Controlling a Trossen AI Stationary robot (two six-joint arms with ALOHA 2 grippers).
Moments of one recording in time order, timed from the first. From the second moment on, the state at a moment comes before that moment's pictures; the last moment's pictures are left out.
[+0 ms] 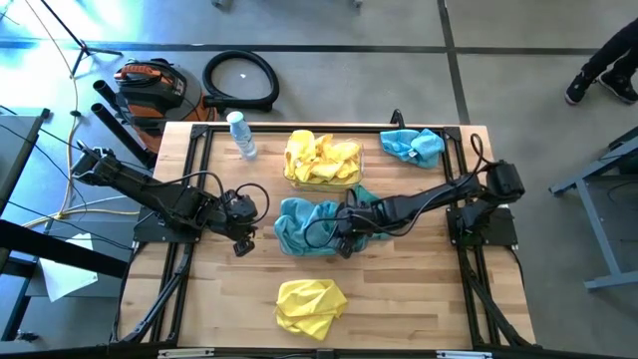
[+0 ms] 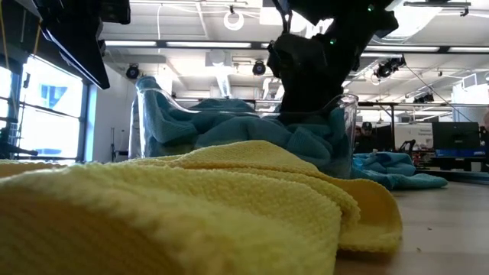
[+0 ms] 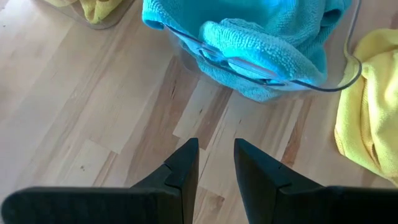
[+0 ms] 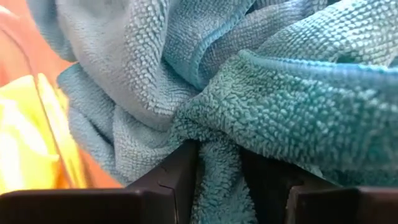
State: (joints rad) left arm -0.37 1.09 0.84 -0.87 -0.35 -0.73; right arm 0.15 1.73 1.05 -0.30 0.11 0.63
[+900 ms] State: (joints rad) left arm -0.38 1.09 0.84 -0.86 -0.29 -0.78; right arm 0.18 1.44 1.05 -0.69 0.22 0.93
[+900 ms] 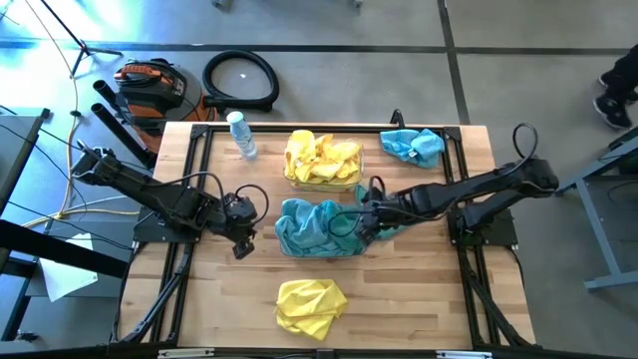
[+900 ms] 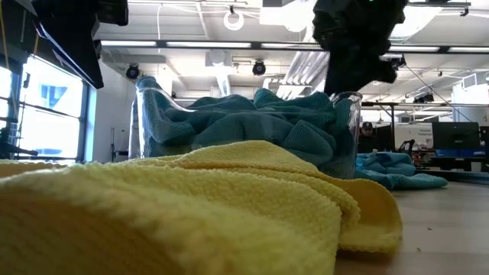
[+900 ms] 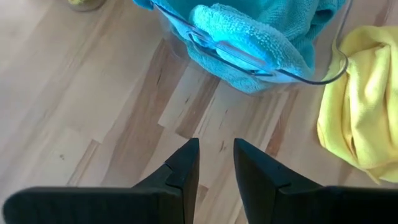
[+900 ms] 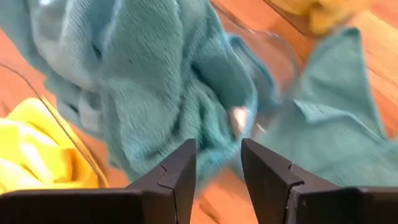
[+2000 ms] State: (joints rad) left arm -0.33 1.09 0.84 -0.76 -0.36 -0.94; right arm -0.32 1.01 0.77 -0.62 0.60 0.67
